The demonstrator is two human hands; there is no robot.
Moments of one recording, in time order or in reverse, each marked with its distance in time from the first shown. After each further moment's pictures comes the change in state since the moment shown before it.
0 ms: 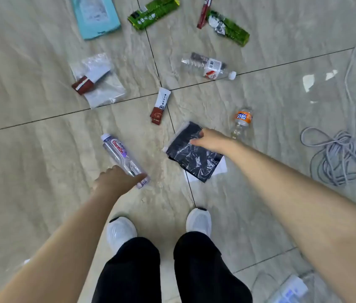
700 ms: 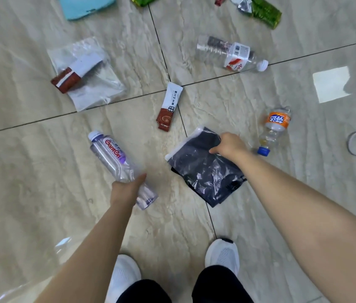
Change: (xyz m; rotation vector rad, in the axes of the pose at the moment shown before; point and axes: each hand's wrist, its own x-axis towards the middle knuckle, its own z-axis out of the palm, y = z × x) left_hand 0.152 0.013 0.084 -1.004 -0.011 -0.227; right_hand 0.160 0.049 0.067 0.103 0.182 0.124
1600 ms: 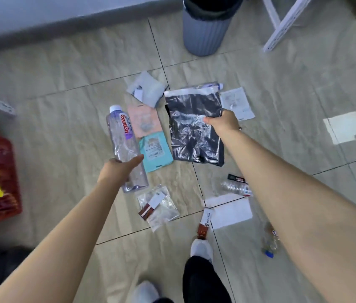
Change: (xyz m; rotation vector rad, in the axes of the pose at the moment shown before) left_hand -0.128 0.515 -0.253 0.242 0.102 0.327; right_hand -0.020 -0.416 -0.418 0.712 0.265 -0.127
